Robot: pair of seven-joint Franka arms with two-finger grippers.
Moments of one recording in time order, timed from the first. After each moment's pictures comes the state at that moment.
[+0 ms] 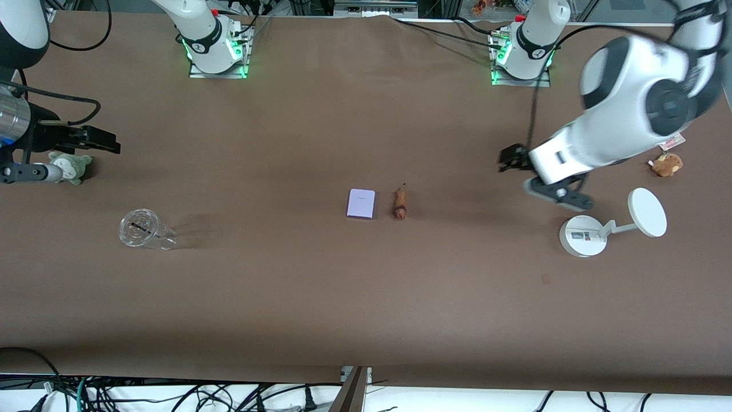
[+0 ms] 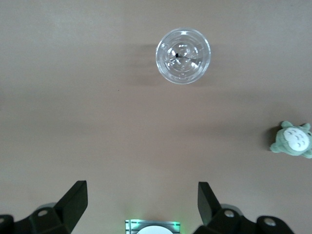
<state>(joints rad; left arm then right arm) -0.06 0.21 -0.24 -1.77 -0.16 1.91 0.02 0.06 0.14 -0.08 -1.56 0.04 1.49 -0.03</state>
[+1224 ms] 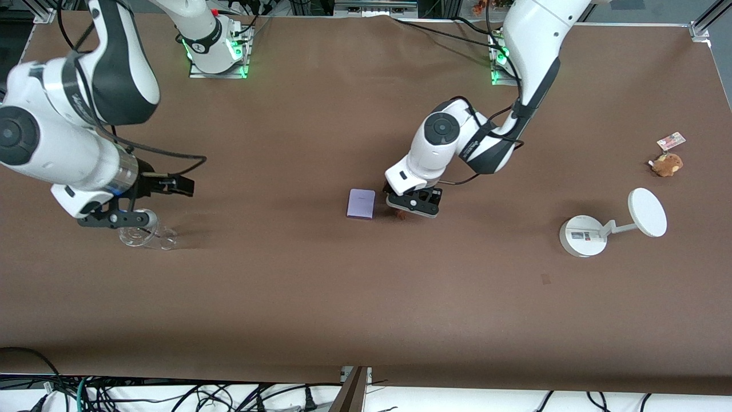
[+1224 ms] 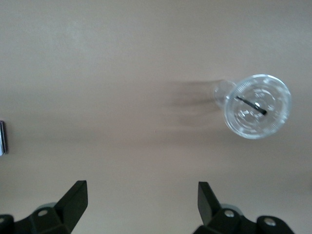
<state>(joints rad) -0.37 0.59 -0.29 -1.86 0.24 2.56 -0.56 0.24 0.32 -0.07 -1.56 0.05 1.75 0.14</state>
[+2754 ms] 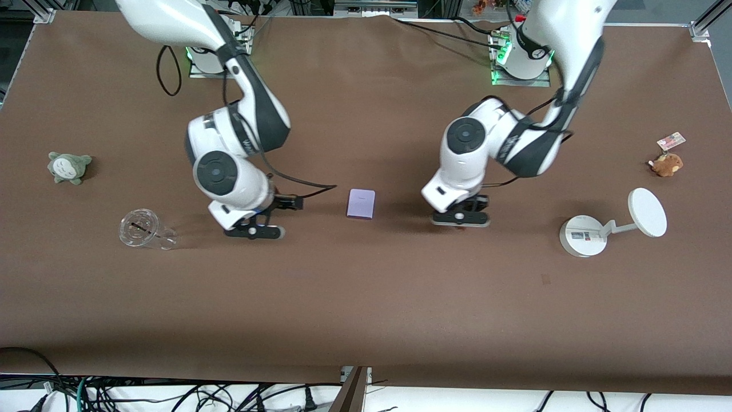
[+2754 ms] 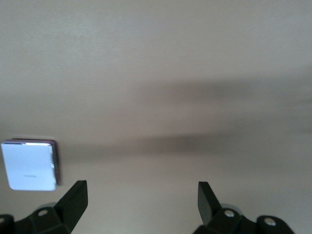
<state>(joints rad) -0.22 0.44 -0.28 -1.82 0.40 2.16 -0.66 0.53 0.56 -0.06 -1.55 0.12 2.00 0.49</state>
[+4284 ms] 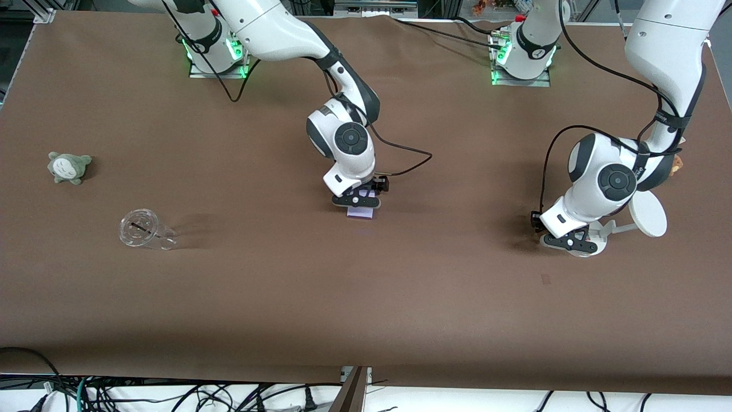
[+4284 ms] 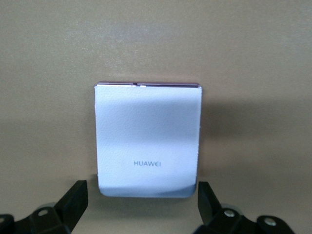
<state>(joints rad) 0.23 0.49 -0.28 -2.01 0.28 2.47 -0.05 0.85 0.82 -0.06 -1.51 0.13 2.34 0.80</state>
